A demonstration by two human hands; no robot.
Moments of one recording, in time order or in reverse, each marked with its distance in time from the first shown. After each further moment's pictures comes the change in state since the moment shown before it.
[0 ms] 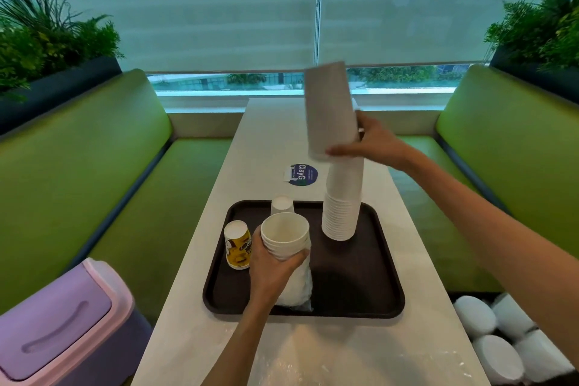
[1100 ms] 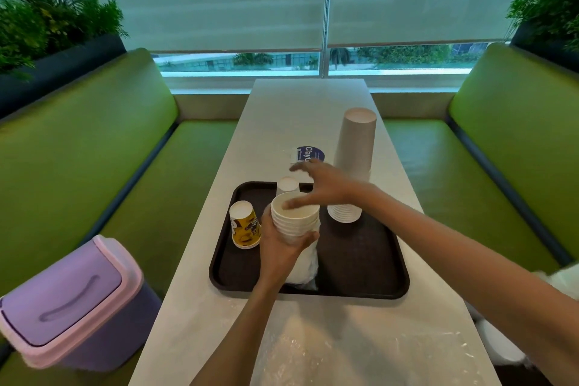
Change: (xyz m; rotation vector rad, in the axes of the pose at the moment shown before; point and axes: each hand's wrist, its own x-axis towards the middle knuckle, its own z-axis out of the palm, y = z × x) left_hand -0.005 0.005 0.006 0.015 -0.040 0.016; right_hand -0.012 0.033 0.104 -0.417 -0.383 -0.088
